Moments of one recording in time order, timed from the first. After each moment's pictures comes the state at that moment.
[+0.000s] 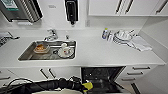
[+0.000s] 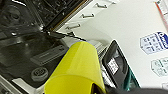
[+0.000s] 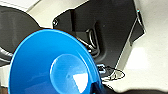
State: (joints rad) left arm 0.47 2.54 -1.48 -0.07 0.40 -0.11; right arm -1.63 2.43 -1.86 -0.17 0.39 0.05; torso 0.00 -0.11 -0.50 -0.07
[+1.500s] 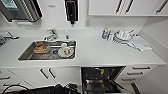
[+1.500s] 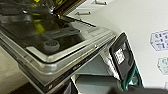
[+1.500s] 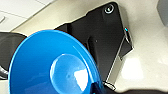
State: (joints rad) left arm 0.59 2.47 -1.45 0.01 0.44 -0.21; right arm -1.61 2.31 -1.78 -0.17 0.46 0.05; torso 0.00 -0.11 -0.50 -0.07
